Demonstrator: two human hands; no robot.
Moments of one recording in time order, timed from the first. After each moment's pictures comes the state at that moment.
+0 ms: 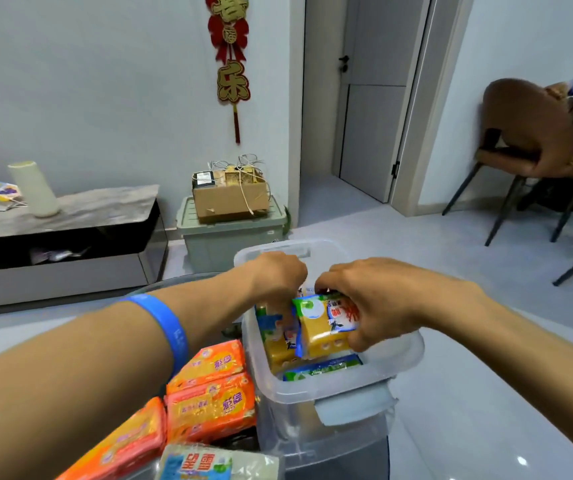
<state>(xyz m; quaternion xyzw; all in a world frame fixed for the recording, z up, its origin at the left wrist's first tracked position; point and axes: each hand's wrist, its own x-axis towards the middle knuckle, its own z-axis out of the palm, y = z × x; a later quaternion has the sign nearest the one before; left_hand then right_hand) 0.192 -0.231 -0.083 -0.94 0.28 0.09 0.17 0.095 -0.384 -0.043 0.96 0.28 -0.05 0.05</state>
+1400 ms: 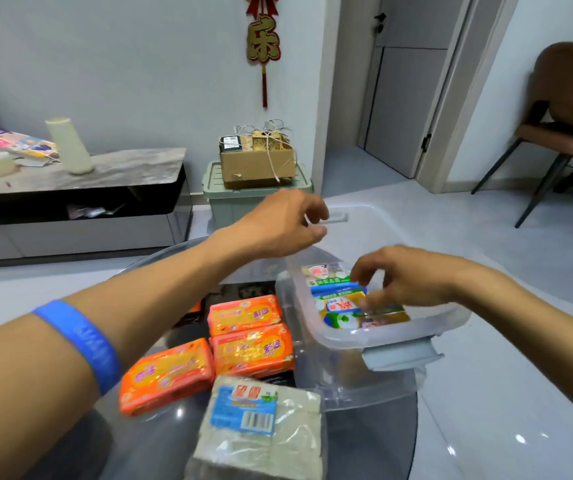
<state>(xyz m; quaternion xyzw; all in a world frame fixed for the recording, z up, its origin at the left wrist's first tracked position) 0.147 -0.153 -0.059 -0.92 0.31 -0.07 -0.24 0.086 -0.363 -0.069 0.96 0.16 -0.18 -0.11</state>
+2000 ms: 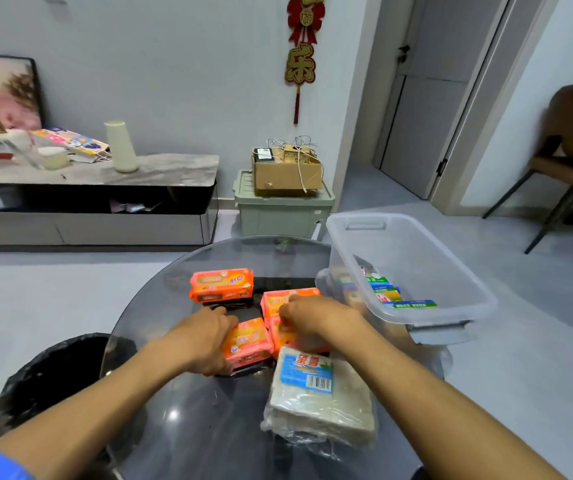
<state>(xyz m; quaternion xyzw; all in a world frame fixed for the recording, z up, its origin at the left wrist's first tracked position) 0.035 0.030 -0.180 -0.98 0.15 0.12 0.03 0.062 -0.172 -0.145 0.95 0.26 -0.15 0.12</state>
